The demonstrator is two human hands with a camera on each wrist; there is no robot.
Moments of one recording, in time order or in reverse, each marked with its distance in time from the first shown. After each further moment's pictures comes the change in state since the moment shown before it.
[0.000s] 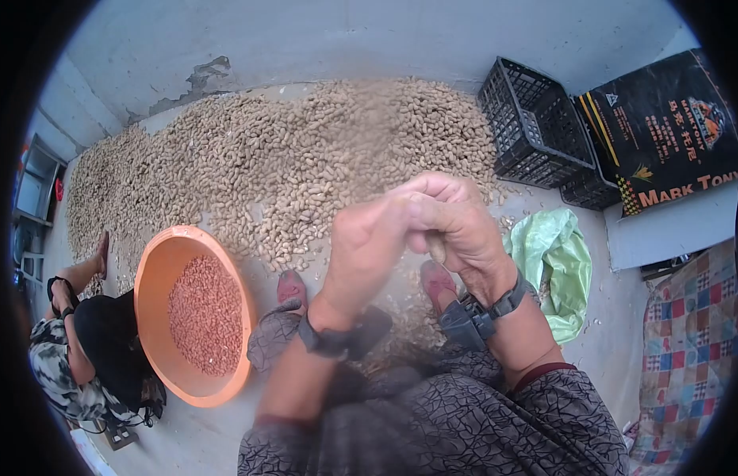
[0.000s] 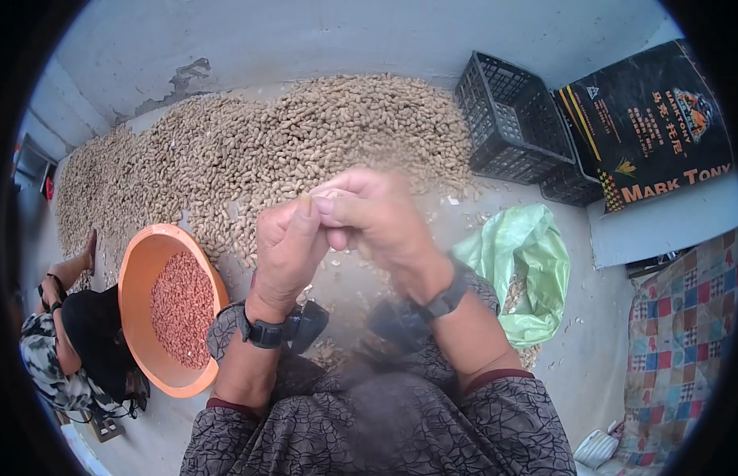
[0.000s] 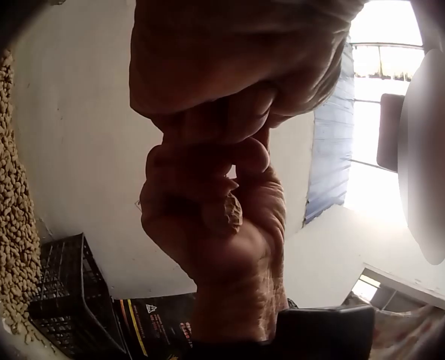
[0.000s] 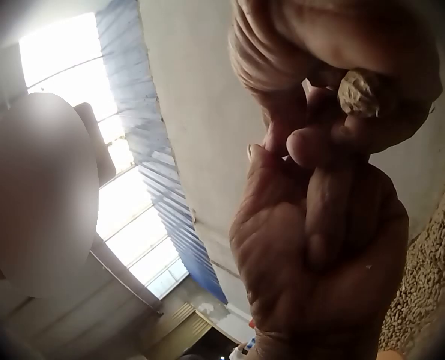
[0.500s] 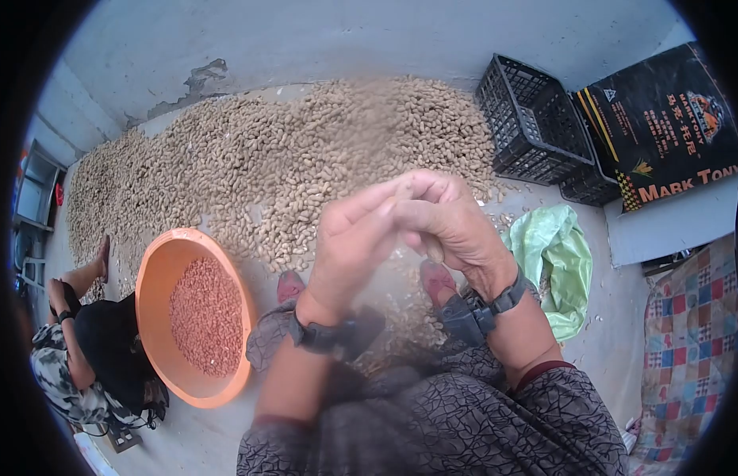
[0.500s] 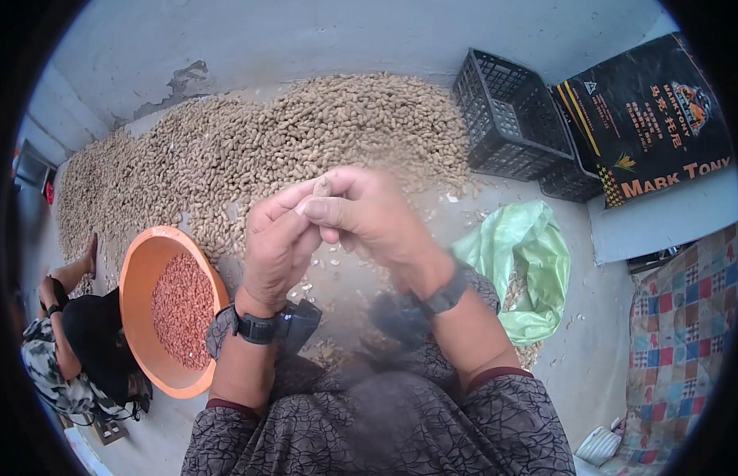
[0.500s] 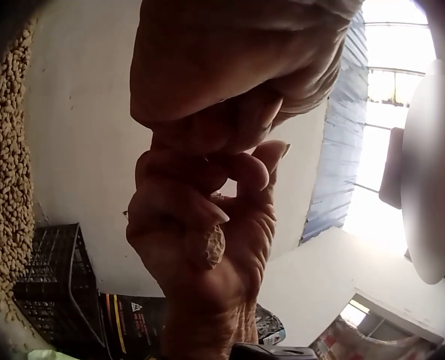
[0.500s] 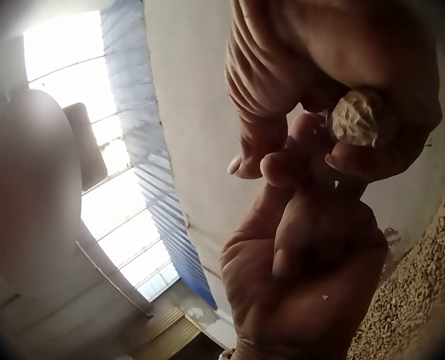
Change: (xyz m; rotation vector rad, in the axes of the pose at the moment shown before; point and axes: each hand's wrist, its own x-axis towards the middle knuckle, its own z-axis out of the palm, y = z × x) left_hand 0.005 0.004 0.001 -0.308 0.032 -0.194; right_hand 0.001 -0.004 -0.001 -0.106 -0.013 0.064
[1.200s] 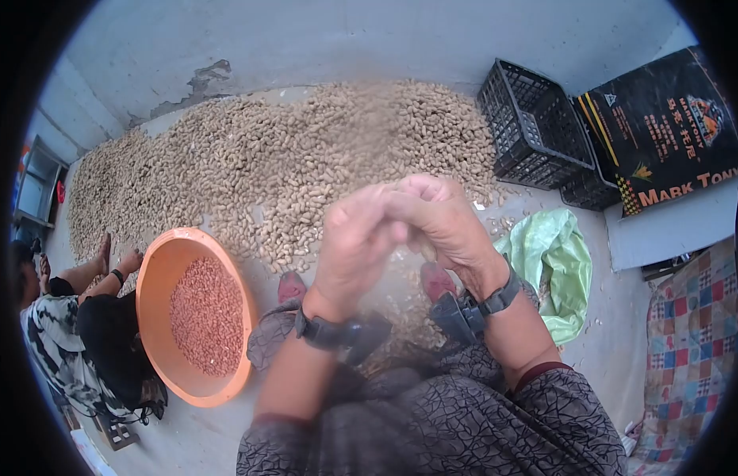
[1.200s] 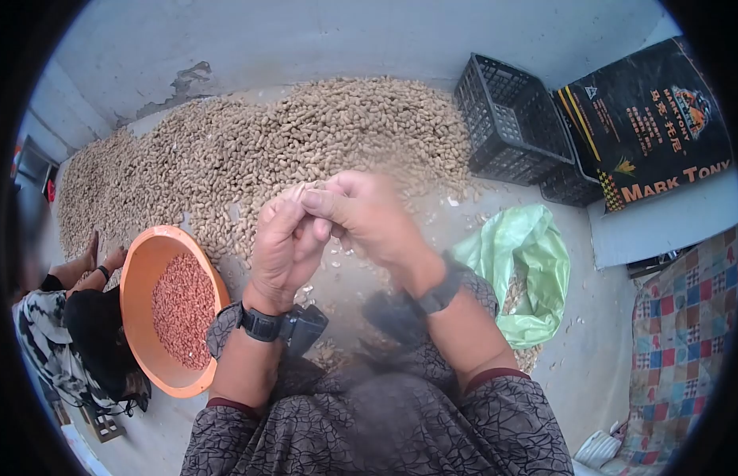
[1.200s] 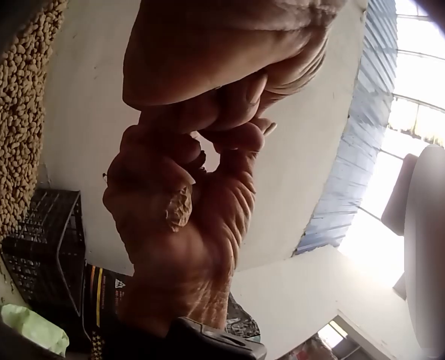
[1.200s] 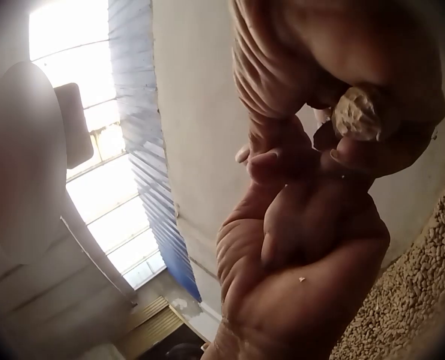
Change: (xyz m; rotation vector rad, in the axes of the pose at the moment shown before) left_hand 0.002 -0.010 -0.005 -0.088 0.022 0.096; right_hand 0.007 0.012 0.003 -0.049 0.074 -0.031
